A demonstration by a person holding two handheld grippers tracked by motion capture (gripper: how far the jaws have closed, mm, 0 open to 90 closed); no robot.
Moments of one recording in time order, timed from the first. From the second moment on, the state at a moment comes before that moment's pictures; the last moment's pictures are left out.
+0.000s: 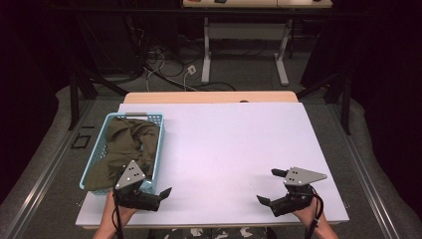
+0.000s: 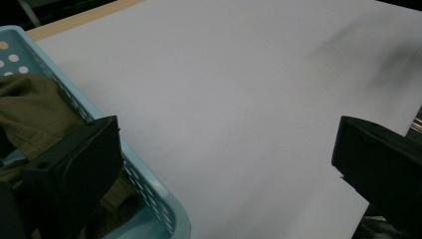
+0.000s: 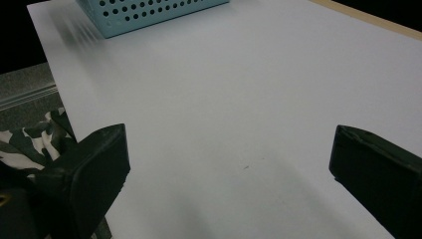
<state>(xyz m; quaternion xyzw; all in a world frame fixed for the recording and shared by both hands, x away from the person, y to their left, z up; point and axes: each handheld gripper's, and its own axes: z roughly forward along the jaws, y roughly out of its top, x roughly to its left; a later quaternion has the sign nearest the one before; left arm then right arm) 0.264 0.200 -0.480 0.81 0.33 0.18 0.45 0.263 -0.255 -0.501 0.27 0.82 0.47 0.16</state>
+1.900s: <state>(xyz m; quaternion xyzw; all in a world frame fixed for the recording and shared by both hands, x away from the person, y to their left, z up) 0.334 0.212 -0.441 0.80 0.40 0.21 0.40 0.261 -0.249 -0.503 0.27 0.83 0.46 0.15</state>
